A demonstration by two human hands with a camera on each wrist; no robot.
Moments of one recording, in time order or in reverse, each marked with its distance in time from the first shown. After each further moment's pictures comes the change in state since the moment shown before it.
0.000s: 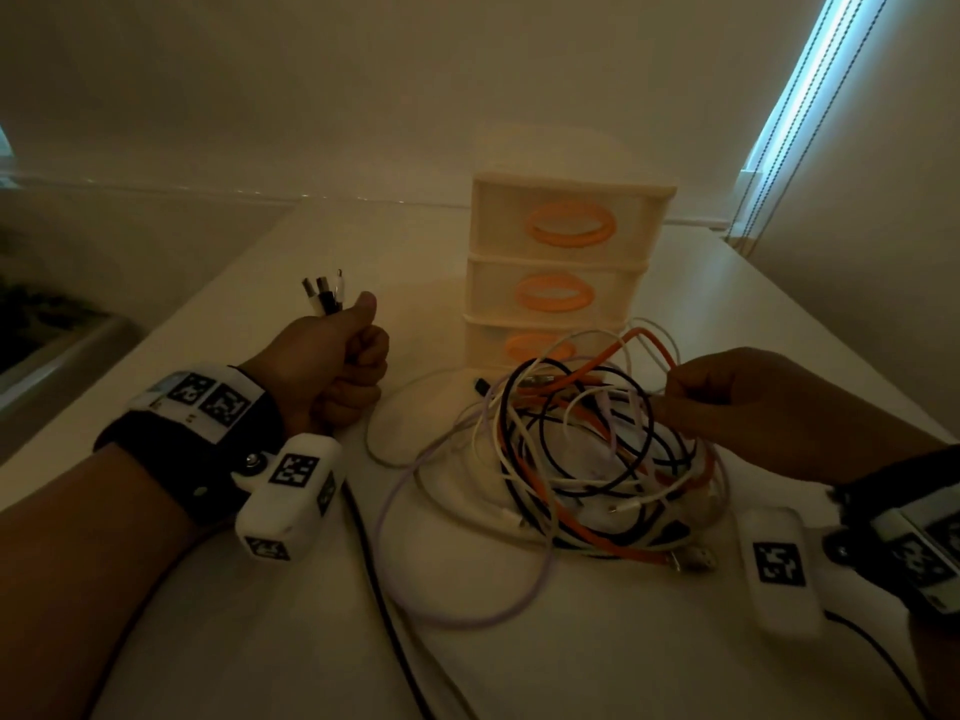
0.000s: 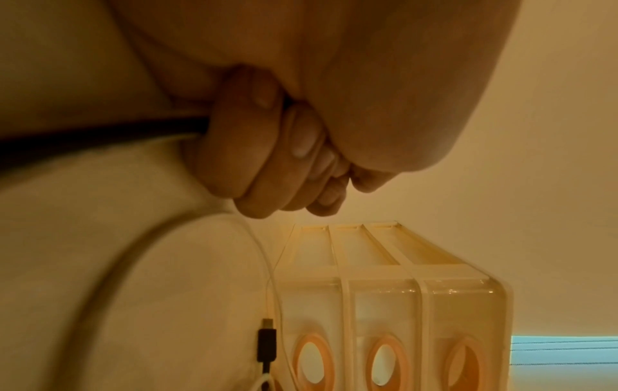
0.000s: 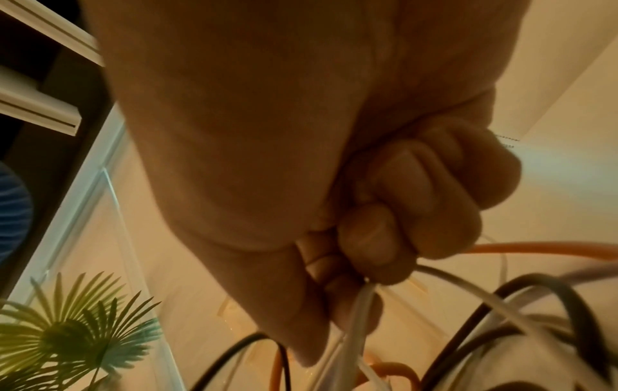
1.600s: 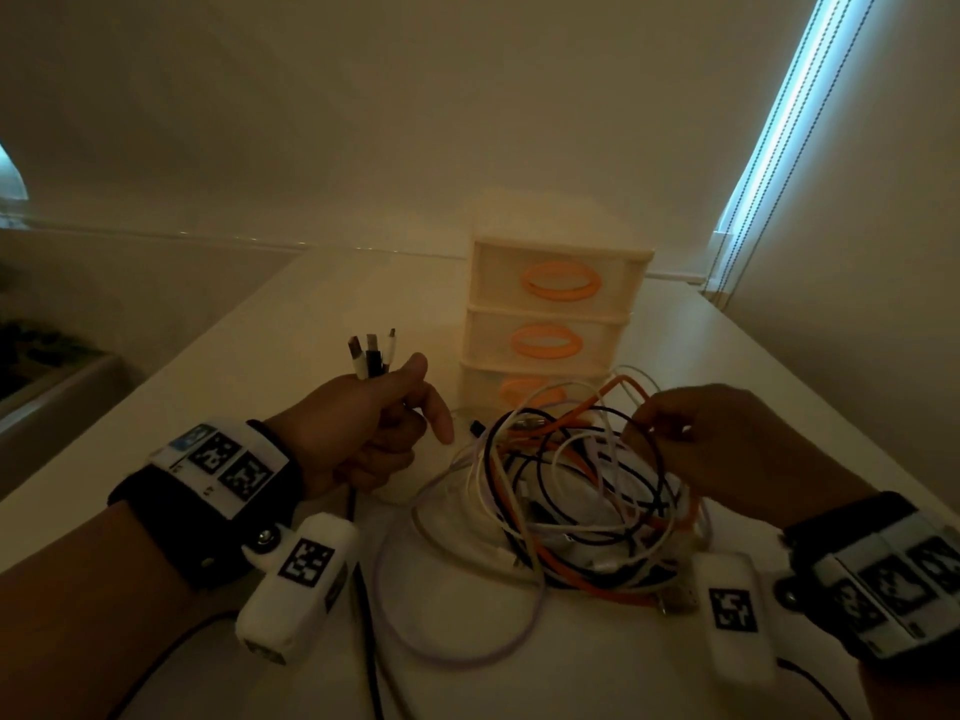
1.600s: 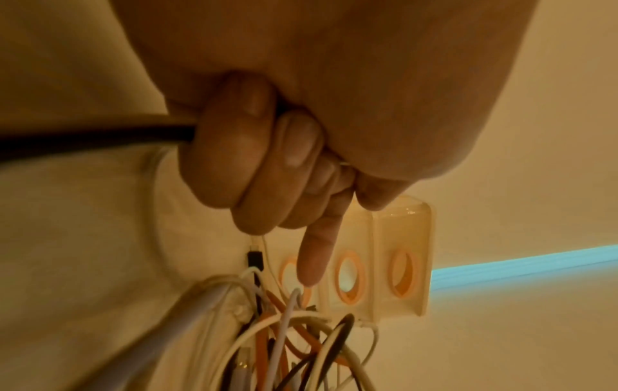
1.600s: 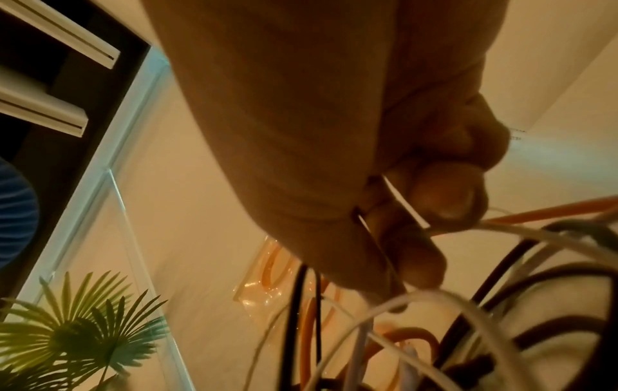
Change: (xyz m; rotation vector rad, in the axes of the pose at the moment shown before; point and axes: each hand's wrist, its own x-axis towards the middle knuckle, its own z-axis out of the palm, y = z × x) left_hand -0.024 -0.001 0.029 0.189 -0.225 0.065; right_hand 0.003 -0.011 0.006 -0.114 0.166 0.051
